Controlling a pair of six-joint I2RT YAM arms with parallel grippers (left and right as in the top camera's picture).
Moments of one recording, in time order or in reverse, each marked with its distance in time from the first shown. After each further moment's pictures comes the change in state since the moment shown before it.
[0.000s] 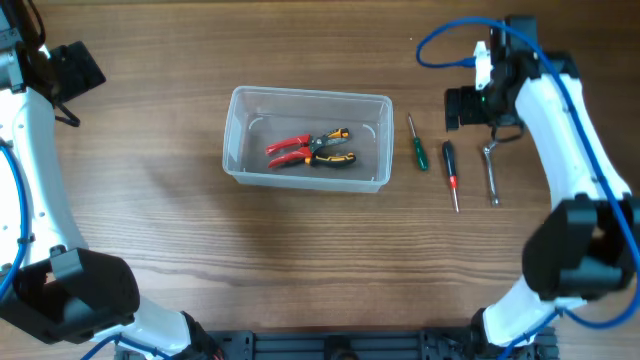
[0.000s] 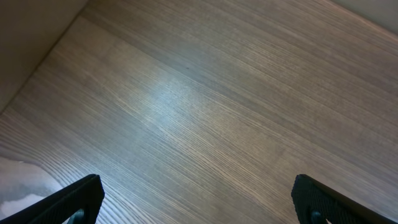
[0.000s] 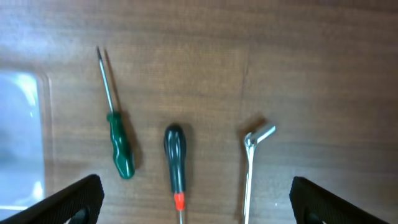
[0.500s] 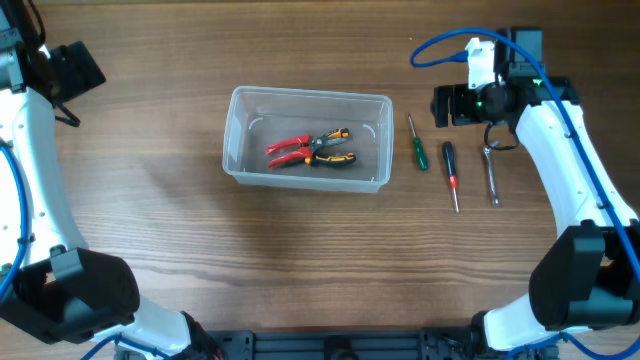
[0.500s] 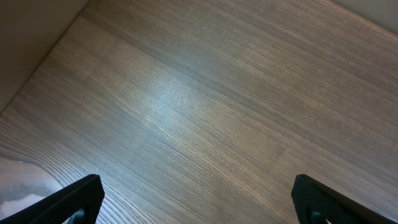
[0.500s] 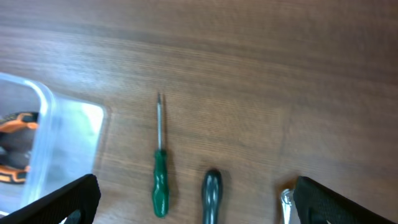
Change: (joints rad) left arm 0.000 0.000 0.000 0.000 0.000 0.000; right arm 0.000 -0.156 -0.249 0.319 -0.157 -0.067
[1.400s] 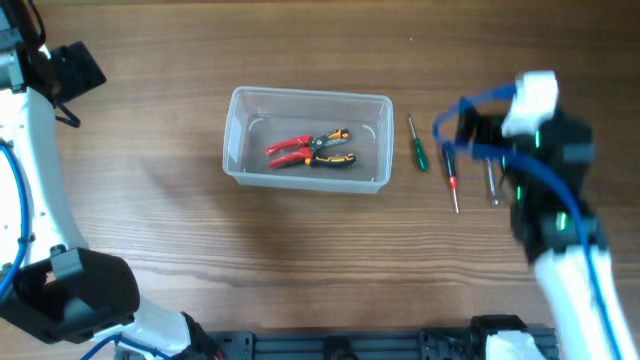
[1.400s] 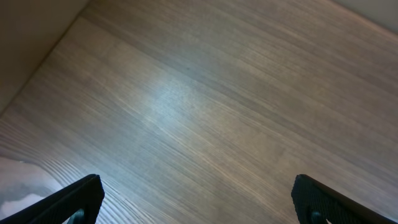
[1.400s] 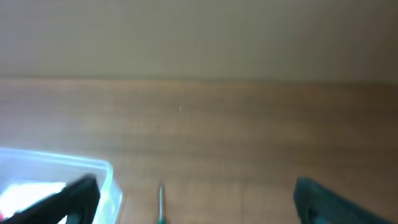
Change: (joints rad) left arm 0.000 0.000 0.000 -0.001 0.000 0.000; right arm 0.031 -0.626 -0.447 0.480 0.098 0.090
